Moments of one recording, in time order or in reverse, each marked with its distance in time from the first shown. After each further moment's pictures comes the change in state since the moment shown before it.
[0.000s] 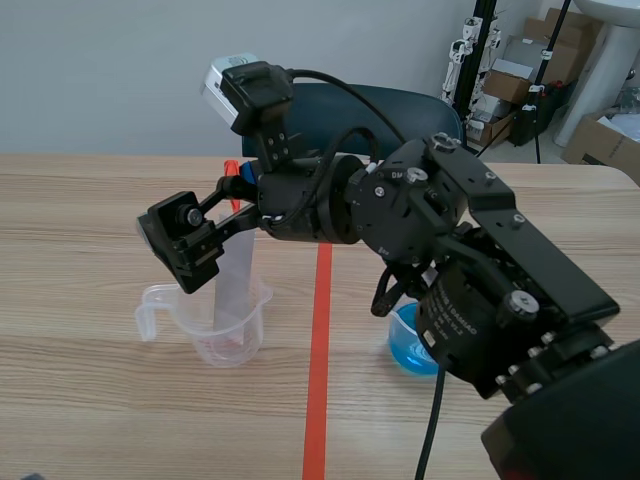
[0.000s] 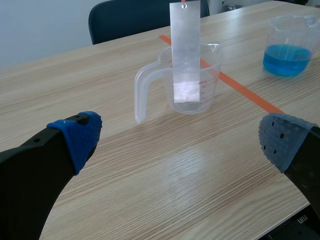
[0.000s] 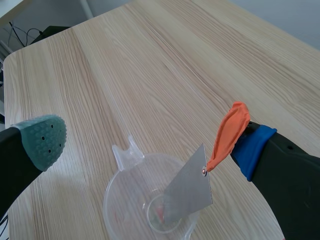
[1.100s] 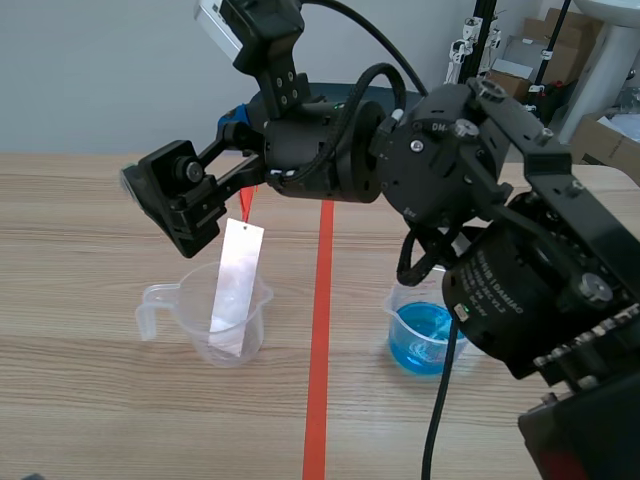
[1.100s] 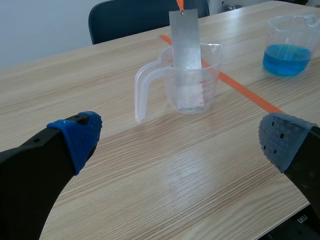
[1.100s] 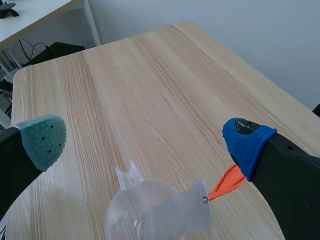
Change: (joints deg) left arm 0.0 0.0 0.0 0.0 0.0 0.0 0.0; right arm 0.0 2.9 0.0 9.9 3.0 1.5 -1.3
